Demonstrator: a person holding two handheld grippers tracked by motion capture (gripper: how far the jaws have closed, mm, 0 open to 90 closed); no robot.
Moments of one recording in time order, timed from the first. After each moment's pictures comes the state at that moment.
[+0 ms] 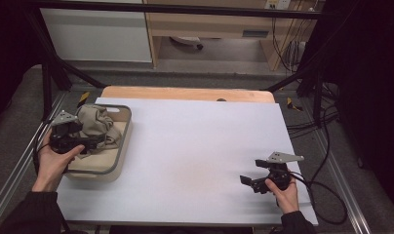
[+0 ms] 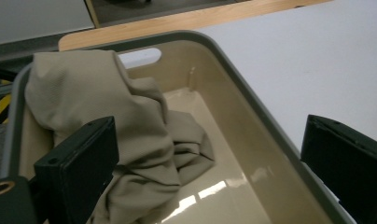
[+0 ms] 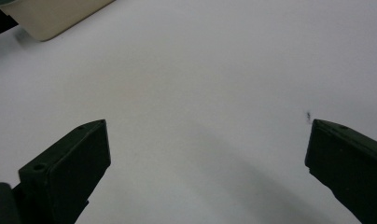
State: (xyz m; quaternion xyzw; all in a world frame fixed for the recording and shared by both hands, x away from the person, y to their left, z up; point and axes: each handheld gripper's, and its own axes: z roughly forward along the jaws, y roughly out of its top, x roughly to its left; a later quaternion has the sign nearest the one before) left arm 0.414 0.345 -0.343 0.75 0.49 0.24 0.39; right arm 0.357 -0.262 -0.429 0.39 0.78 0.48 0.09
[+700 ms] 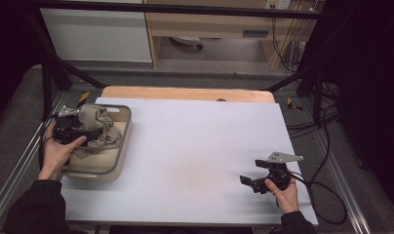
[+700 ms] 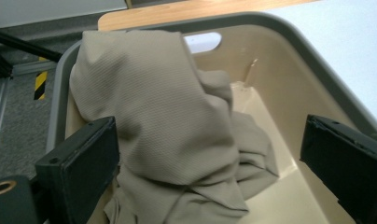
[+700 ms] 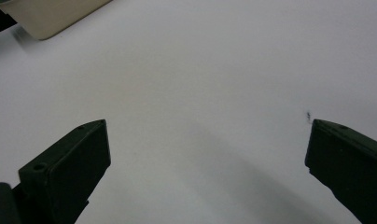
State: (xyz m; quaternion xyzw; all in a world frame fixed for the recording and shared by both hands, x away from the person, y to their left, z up) left arm 0.453 0.360 -0.366 0.73 0.53 0.25 0.34; right arm 0.358 -0.261 -0.429 0.39 0.78 0.48 0.09
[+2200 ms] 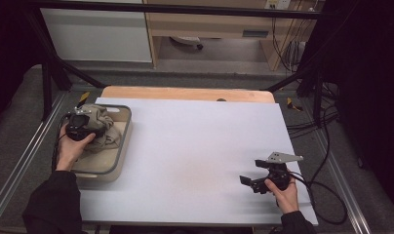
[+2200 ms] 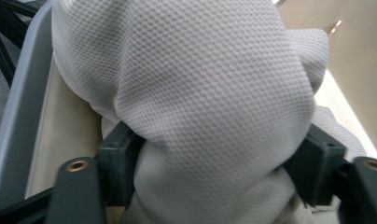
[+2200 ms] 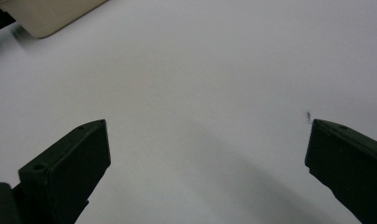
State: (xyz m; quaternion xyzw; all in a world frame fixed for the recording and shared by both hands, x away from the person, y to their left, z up) left arm 0.489 0.354 -0.405 0.73 0.56 0.27 0.27; right arm 0.358 -0.261 -0.429 0.39 0.78 0.47 0.09
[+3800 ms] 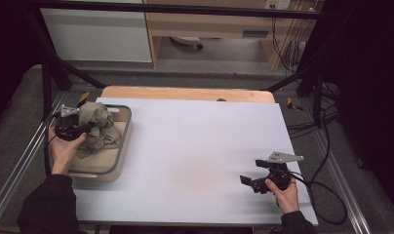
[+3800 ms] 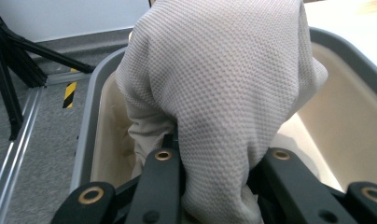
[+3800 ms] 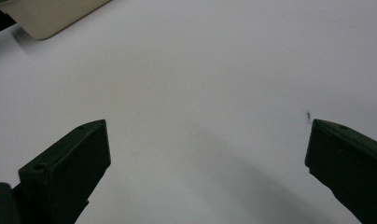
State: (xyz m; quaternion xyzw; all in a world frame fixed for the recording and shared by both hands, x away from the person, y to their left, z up) left arm 0.464 0.365 -0.377 0.70 0.54 0.31 0.35; right arm 0.358 -0.262 -0.429 0.39 0.78 0.47 0.09
